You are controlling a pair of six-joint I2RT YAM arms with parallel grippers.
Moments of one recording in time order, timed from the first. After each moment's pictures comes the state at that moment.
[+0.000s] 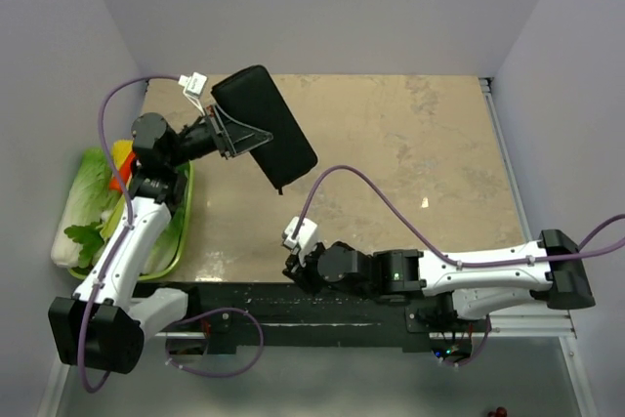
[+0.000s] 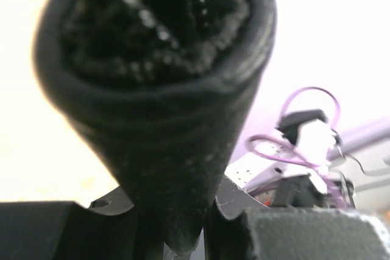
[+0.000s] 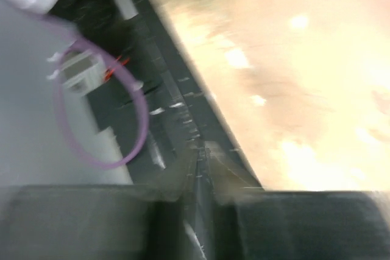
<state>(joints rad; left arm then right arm) -0.14 1.06 0.92 0.38 0.97 -1.05 1.51 1.20 0.85 -0.10 0.28 0.35</state>
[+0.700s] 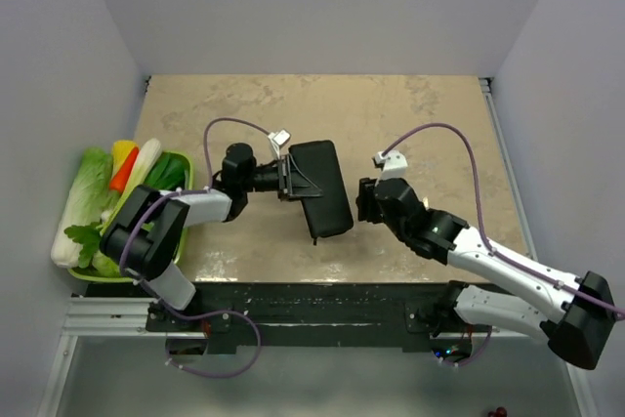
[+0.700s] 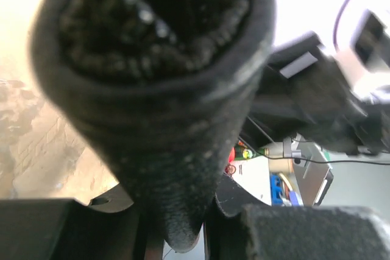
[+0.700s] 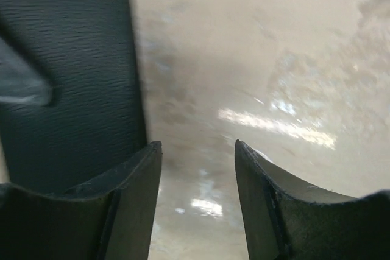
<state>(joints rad) -0.42 1.60 0.67 0.75 0.96 -1.11 0.92 1.00 0.76 -0.32 0.49 0.47</state>
